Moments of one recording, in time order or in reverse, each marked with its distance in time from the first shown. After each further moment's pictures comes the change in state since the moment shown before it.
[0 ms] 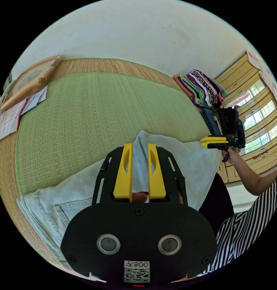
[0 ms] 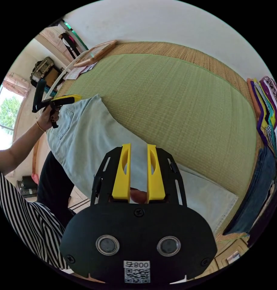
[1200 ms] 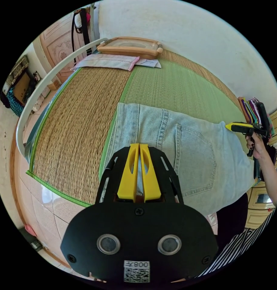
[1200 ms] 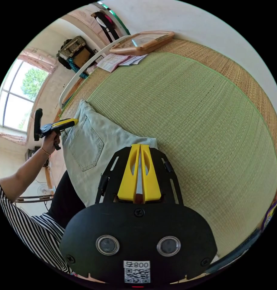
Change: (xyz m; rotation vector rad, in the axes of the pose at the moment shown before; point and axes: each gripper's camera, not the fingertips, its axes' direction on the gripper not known) left arm -0.069 0.254 -0.119 0.033 -0.400 -0.462; right arm -0.100 -0.195 0.103 -0.125 -0.162 -0.326
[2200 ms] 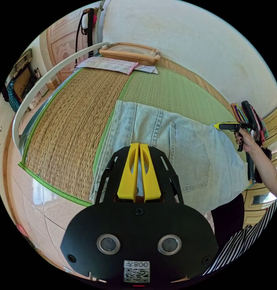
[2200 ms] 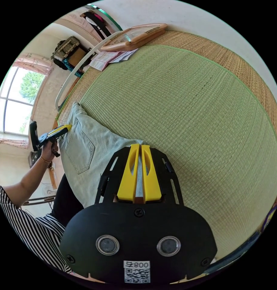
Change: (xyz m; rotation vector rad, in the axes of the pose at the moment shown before) left arm -0.010 0.069 -0.008 0.052 0.068 -0.022; right arm 0.057 0.001 0.002 -0.018 -0.065 0.043
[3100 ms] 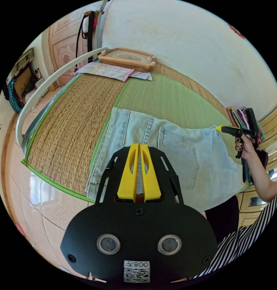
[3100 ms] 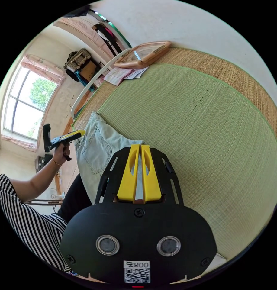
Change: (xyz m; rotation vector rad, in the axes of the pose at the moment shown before) left arm 0.031 -0.003 0.002 0.016 -0.010 -0.029; right arm -0.005 0.067 -0.047 0.154 -0.094 -0.015
